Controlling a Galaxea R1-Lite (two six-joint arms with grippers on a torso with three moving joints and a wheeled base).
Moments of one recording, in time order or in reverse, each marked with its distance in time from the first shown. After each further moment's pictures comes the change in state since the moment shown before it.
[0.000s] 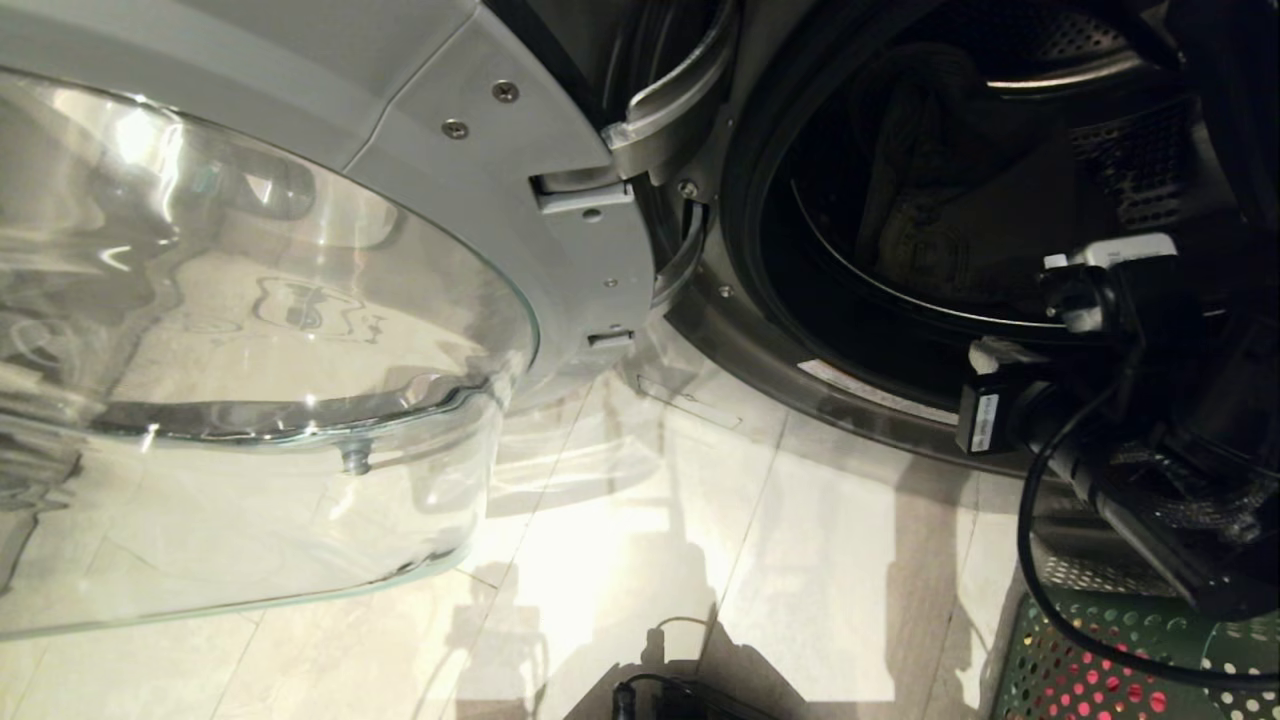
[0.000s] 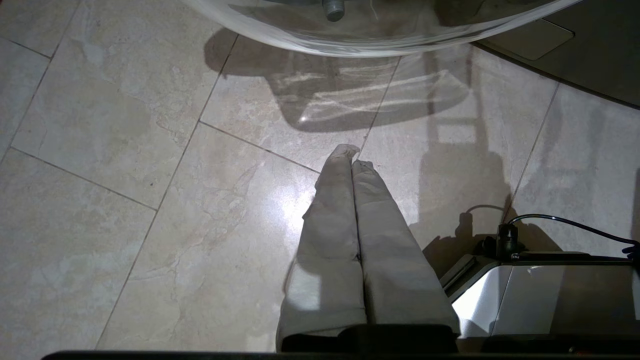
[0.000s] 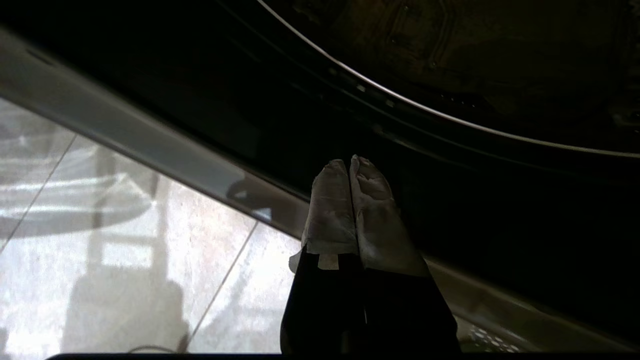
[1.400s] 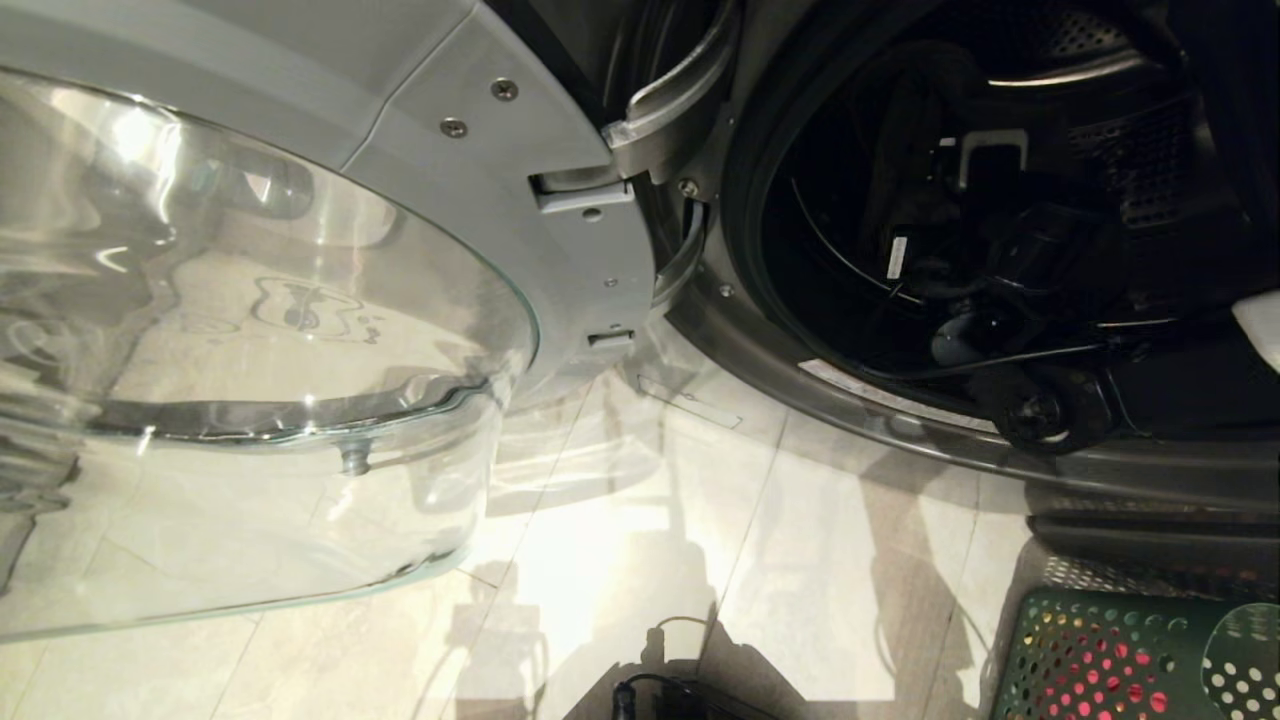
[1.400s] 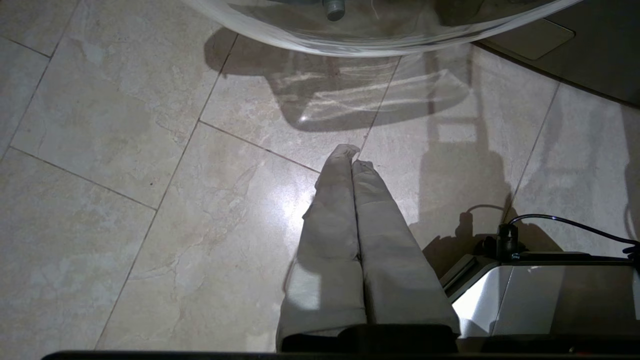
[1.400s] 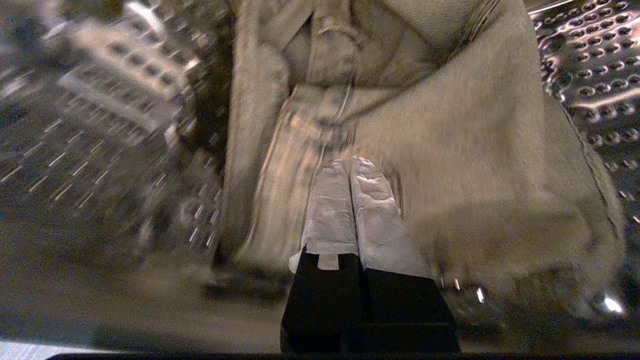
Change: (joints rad) left arm 0.000 0.000 0.000 0.000 0.000 0.000; right arm -0.244 0.543 -0.690 -0.195 -0.050 -0.109
